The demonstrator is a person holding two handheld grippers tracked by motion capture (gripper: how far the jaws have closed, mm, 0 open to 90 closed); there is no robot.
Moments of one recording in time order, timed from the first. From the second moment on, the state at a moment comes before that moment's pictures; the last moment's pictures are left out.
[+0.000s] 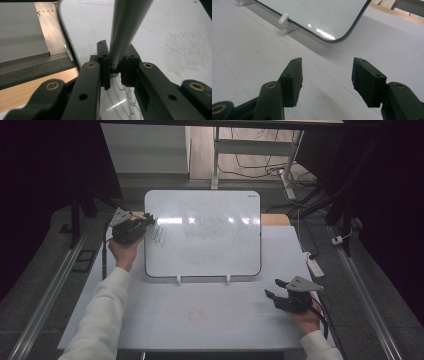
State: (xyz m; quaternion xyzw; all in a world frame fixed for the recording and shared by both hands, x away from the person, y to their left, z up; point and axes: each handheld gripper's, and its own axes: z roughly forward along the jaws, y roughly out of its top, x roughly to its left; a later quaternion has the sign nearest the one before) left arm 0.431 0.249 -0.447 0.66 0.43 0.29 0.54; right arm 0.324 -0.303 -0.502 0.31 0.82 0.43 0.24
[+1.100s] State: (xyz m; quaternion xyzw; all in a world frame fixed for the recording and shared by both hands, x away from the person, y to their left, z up) left arm 0.423 0.250 -0.454 0.67 0.42 0.29 0.54; right arm 0.324 -0.301 -0.502 0.30 0.82 0.42 0.24
